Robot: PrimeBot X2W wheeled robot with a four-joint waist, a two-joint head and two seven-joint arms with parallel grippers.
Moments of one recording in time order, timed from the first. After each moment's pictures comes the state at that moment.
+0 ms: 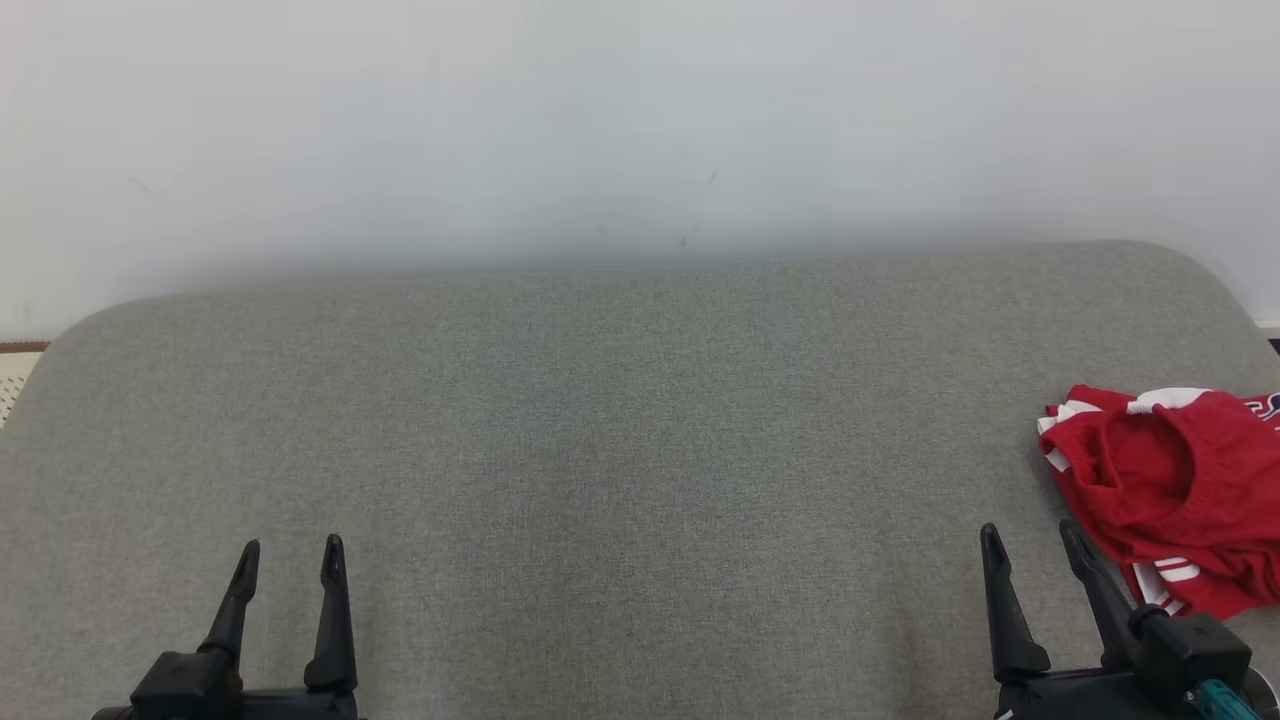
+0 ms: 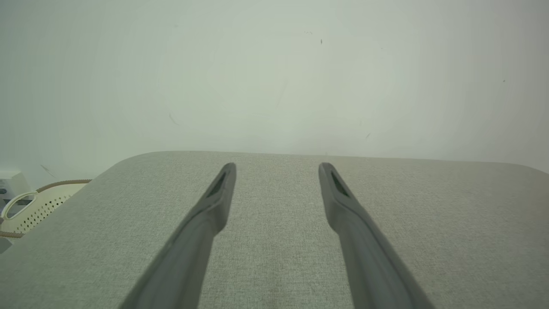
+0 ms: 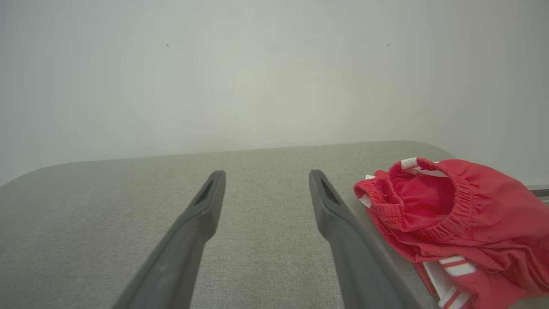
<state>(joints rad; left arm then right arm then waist) -0.13 0.17 -0.12 0.10 -0.24 0.13 -0.26 0.04 -0.12 0.12 -0.05 0.14 0.13 -0.13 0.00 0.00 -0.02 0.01</state>
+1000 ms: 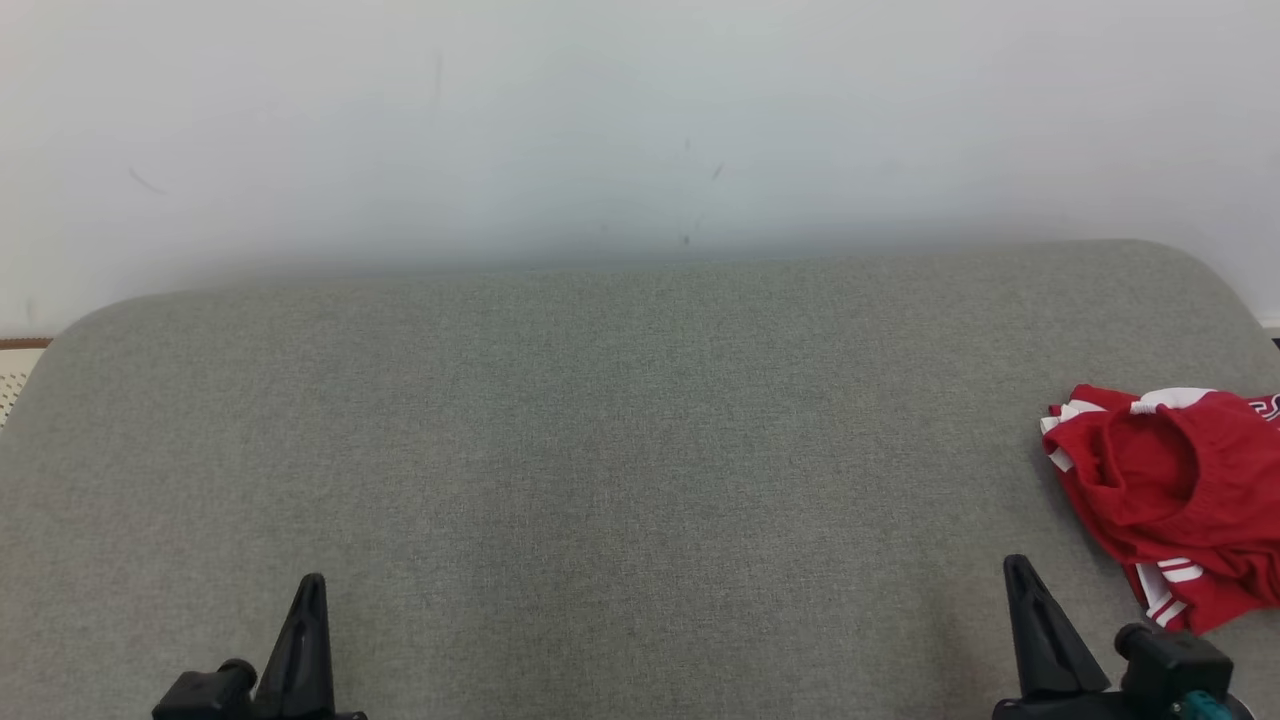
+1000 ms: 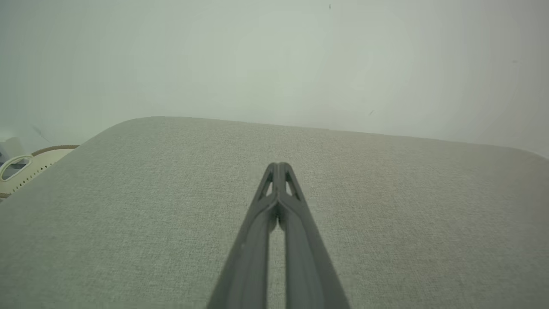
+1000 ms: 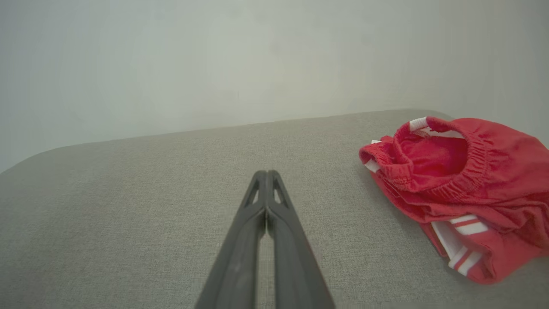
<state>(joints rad) -0.12 0.11 -0.07 0.17 -0.20 0.09 -0.25 0.05 -0.12 0.13 -0.01 0.15 0.13 -0.11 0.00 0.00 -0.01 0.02</state>
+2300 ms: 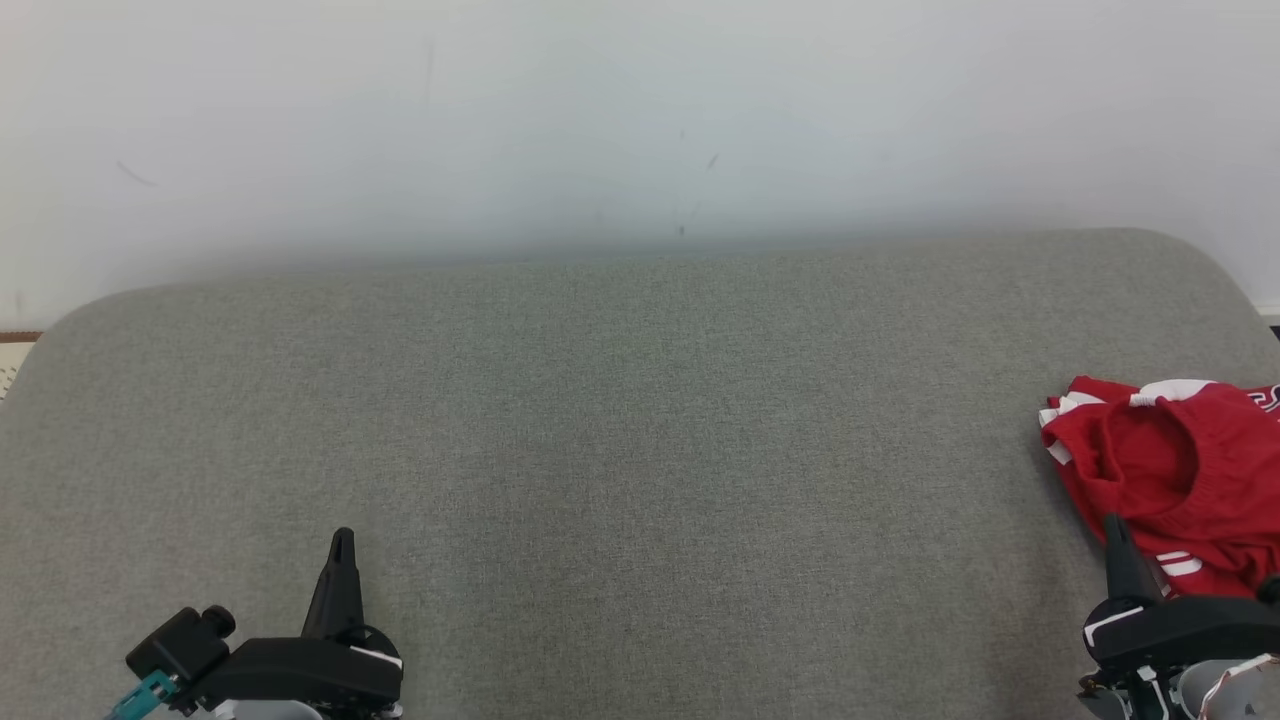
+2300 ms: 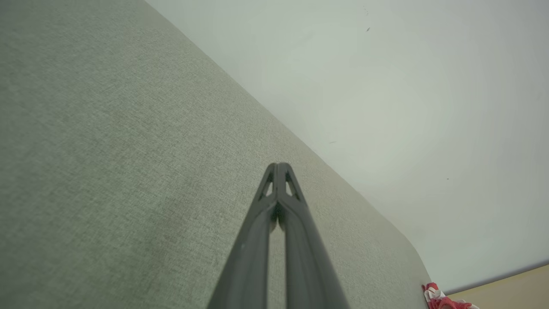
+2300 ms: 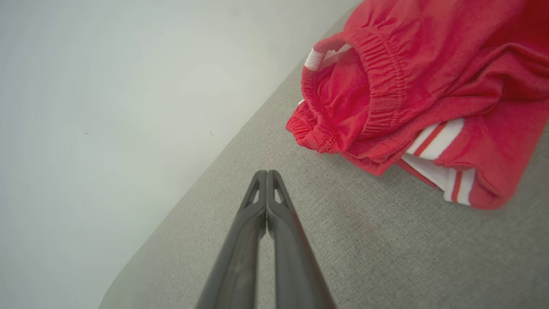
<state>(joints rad) -0.31 0.08 -0.15 0.40 -0.90 -0.01 -0.20 -0.18 -0.13 -0.10 0.28 0.78 0.13 0.06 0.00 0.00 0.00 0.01</state>
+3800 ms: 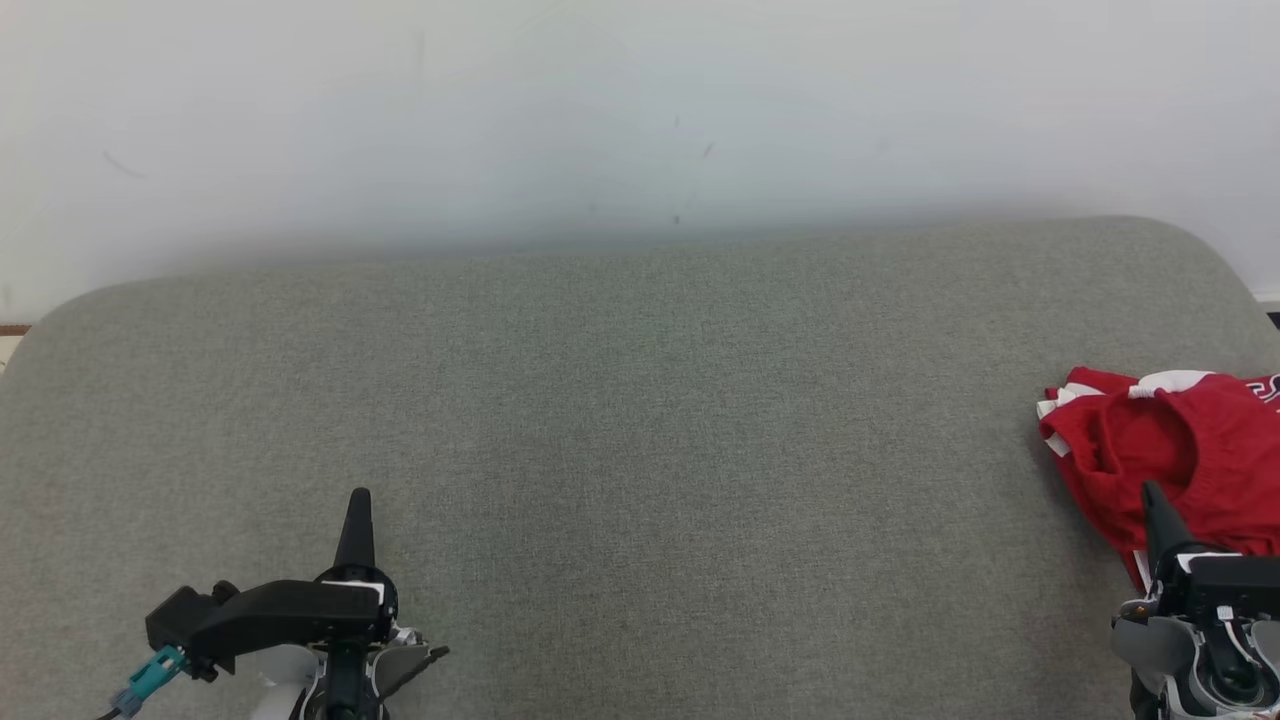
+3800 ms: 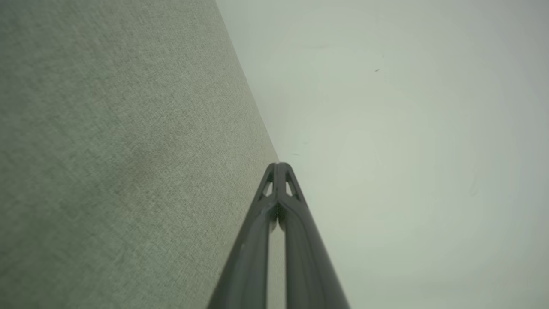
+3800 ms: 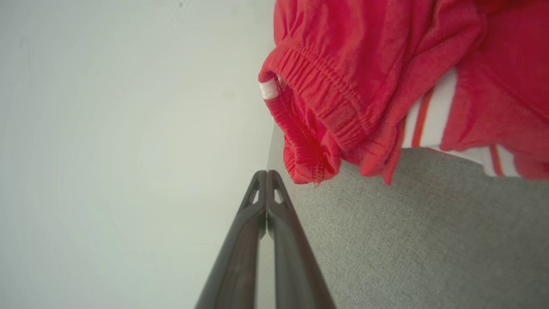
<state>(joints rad) -0.48 0.06 -0.22 0.57 -1.43 -0.08 -0.16 -0.37 -0.15 -0.26 0.50 1.26 0.13 0.18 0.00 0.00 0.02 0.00</state>
